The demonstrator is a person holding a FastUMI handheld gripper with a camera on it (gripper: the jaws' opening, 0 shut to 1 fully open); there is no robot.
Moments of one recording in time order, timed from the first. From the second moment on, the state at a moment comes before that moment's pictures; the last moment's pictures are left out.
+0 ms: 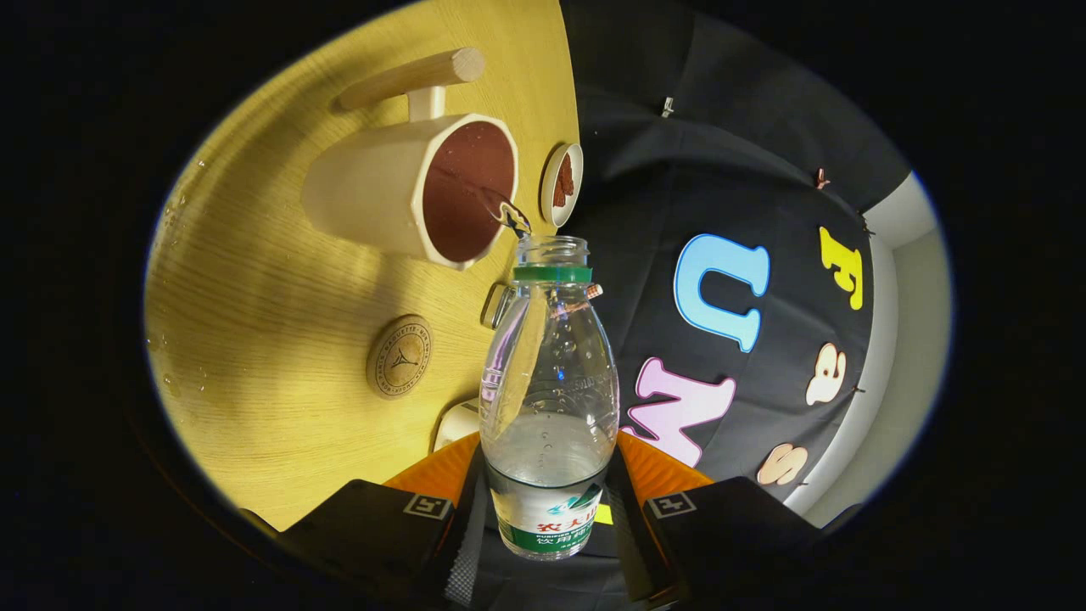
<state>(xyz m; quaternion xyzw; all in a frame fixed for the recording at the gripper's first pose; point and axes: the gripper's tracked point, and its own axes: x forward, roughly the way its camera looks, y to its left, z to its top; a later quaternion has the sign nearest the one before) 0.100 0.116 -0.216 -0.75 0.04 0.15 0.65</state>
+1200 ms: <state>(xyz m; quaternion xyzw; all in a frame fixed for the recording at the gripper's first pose) 0.104 0.122 -0.198 -0.79 0.01 0.16 0.59</state>
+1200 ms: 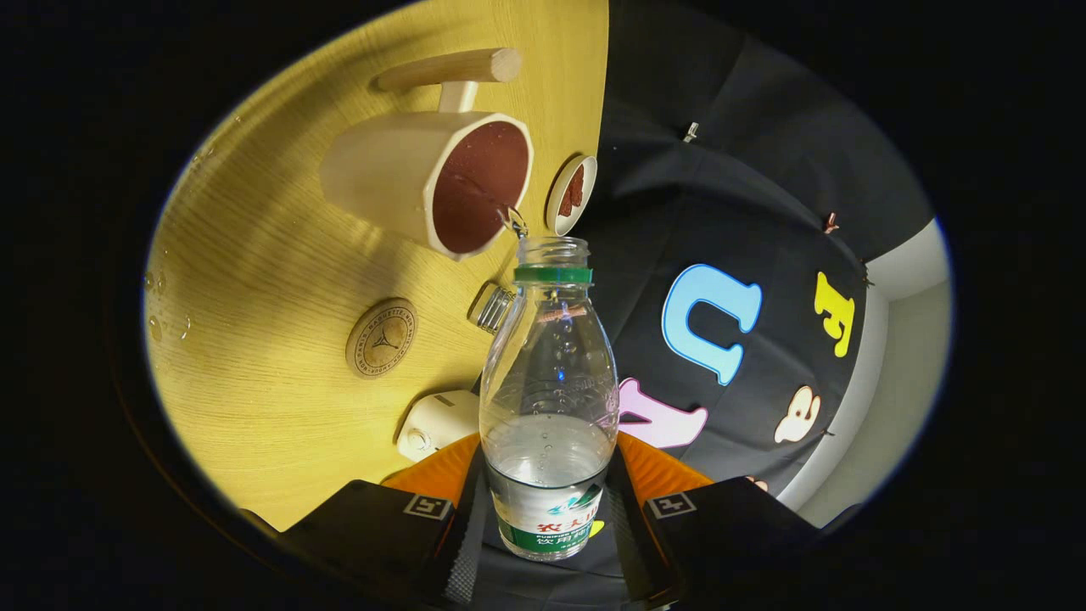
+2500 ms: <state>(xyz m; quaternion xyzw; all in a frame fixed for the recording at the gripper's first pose) 0.117 0.139 -0.179 -0.83 -0.03 0.16 0.54</state>
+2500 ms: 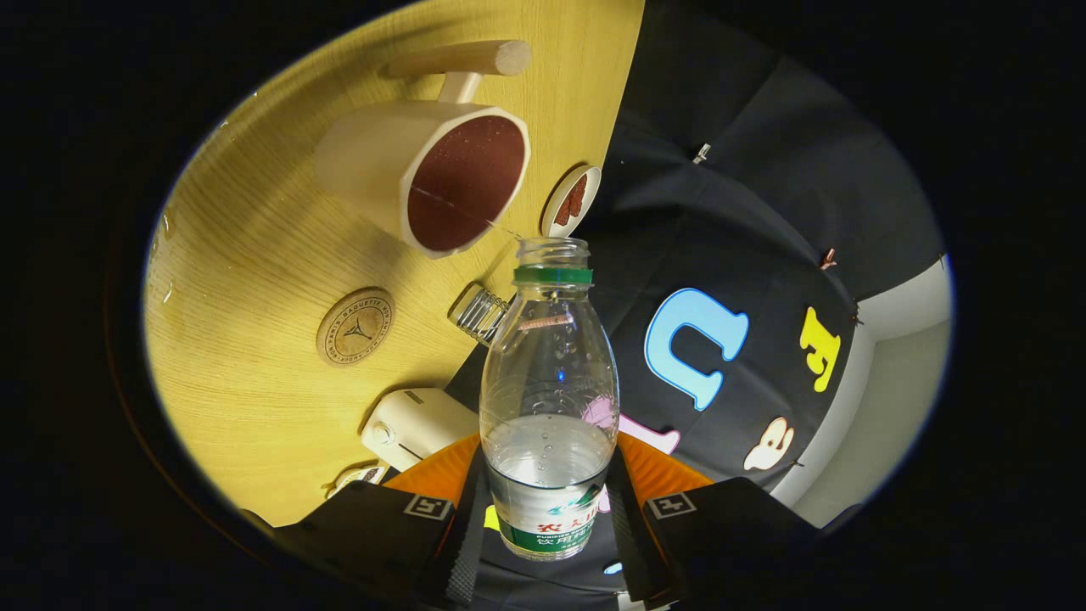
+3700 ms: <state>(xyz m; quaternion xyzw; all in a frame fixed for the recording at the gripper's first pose) 0.083 0.143 -0.207 -0.33 0.11 0.19 0.92</state>
